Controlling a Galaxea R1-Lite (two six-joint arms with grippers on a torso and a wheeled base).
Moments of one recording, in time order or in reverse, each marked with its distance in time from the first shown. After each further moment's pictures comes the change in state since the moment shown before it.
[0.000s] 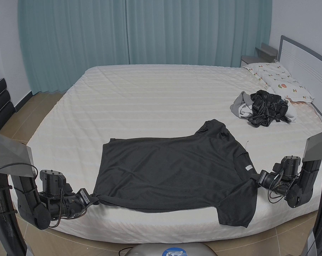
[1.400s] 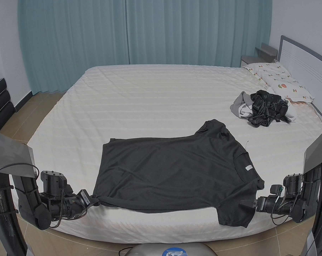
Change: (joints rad) left arm -0.001 0.012 0.000 0.000 0.000 0.001; right arm -0.003 0.033 0.299 -0.109 0.224 -0.221
